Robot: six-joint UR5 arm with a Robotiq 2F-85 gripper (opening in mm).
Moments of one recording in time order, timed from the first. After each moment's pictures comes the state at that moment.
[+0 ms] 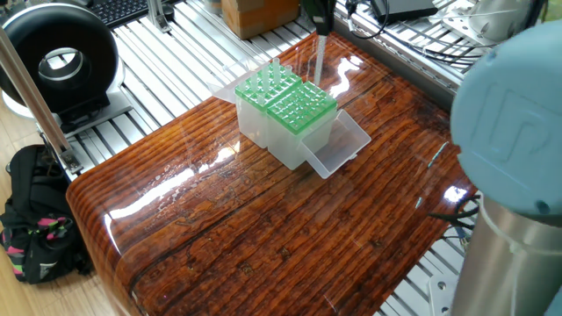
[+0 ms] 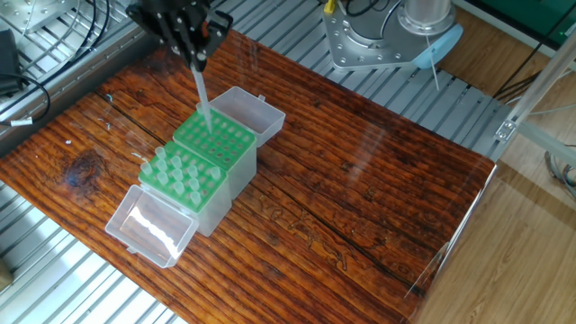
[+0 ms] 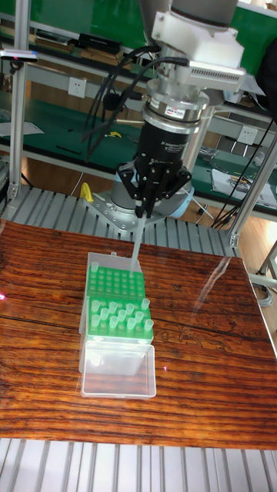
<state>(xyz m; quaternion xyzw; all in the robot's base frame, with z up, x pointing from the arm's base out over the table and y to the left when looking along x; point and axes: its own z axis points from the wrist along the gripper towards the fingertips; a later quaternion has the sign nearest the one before) 0.543 -0.005 0.313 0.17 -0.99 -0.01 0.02</state>
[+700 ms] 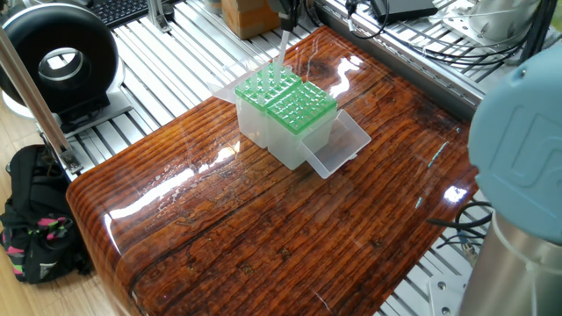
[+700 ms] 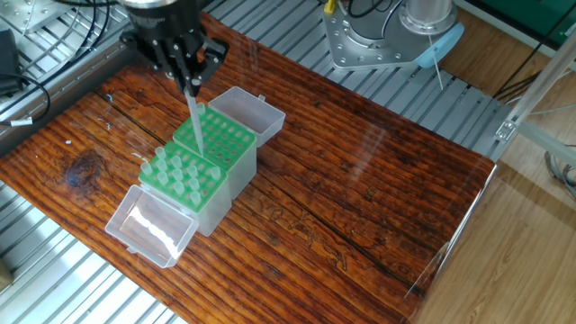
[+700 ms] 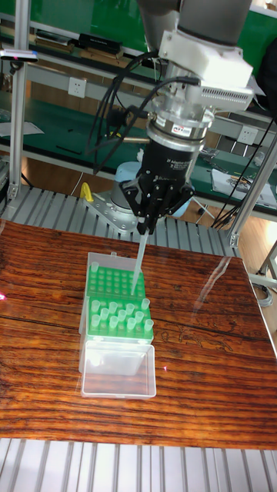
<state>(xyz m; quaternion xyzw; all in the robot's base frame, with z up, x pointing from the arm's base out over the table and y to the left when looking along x) 0.564 0.000 0.294 0.19 -0.98 0.00 0.02</state>
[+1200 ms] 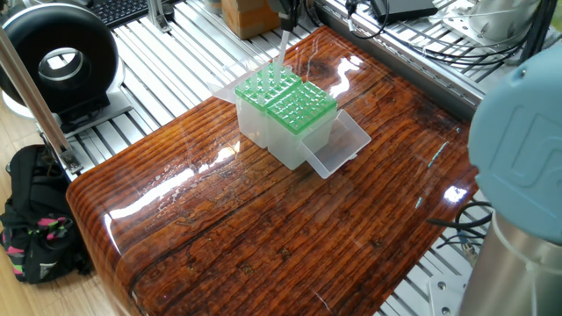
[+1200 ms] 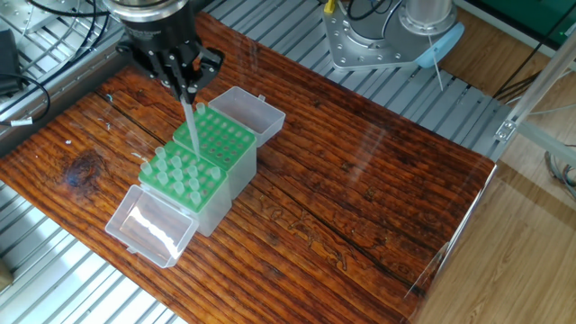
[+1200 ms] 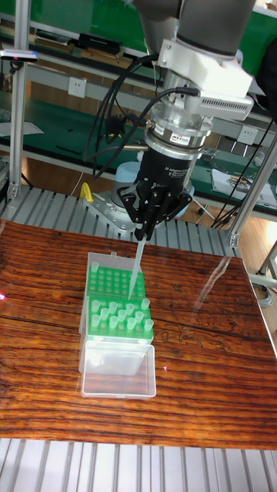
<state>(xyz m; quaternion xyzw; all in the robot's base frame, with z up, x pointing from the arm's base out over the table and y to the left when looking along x) 0.571 -0.004 0.287 0.20 -0.98 0.00 0.02</state>
